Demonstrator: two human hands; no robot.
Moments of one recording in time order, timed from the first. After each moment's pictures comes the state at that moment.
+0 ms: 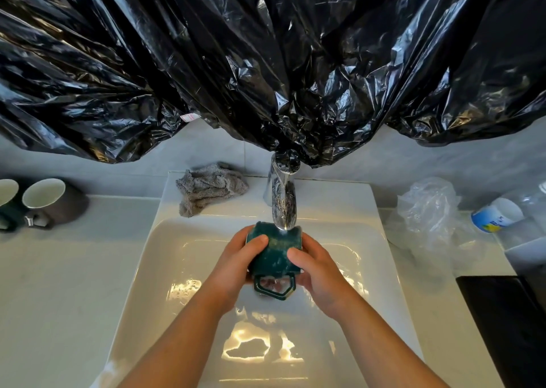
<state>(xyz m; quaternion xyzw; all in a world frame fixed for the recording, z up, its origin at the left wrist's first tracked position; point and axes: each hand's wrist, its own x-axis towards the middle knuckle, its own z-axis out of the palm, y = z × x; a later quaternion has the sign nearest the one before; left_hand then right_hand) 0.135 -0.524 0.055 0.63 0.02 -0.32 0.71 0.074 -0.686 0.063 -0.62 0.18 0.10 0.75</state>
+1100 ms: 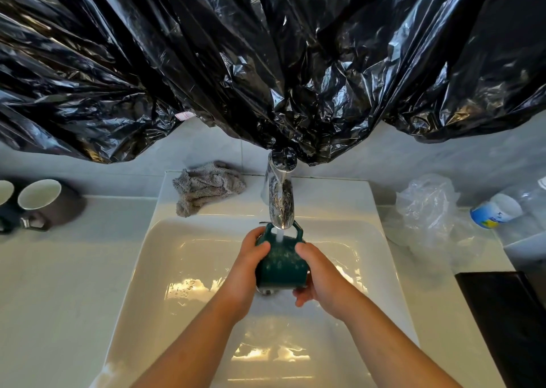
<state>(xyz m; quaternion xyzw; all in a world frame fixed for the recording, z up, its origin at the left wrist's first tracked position) 0.121 -0.541 0.036 0.61 0.03 -0.33 0.72 0.074 -0.695 0.058 -0.66 0.27 0.20 0.67</state>
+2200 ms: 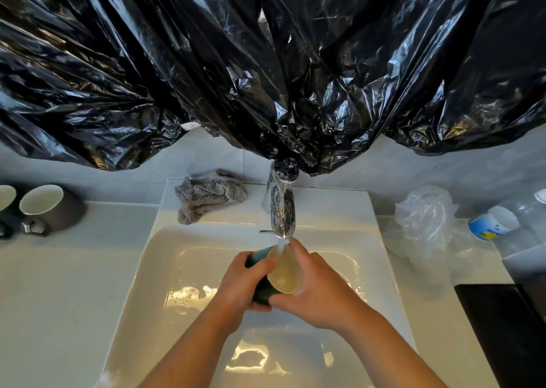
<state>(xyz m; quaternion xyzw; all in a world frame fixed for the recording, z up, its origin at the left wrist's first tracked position) 0.120 -0.534 0.051 0.66 0.12 -0.35 0.66 0.063 -0.688 0.090 -0.91 0.13 0.17 0.35</state>
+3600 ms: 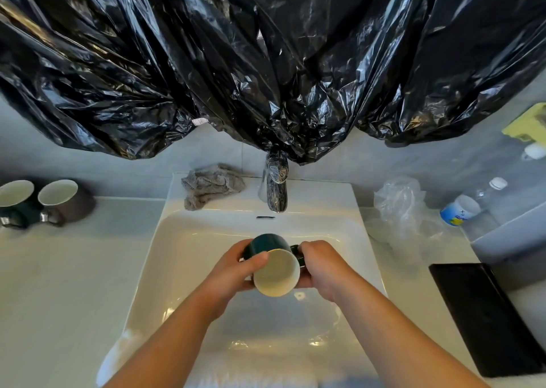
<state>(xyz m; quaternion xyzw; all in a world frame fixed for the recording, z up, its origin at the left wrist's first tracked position) 0.084 -0.495 0.083 0.66 0.00 -0.36 0.66 0.052 -0.677 0.109 -0.65 0.40 0.14 0.63</state>
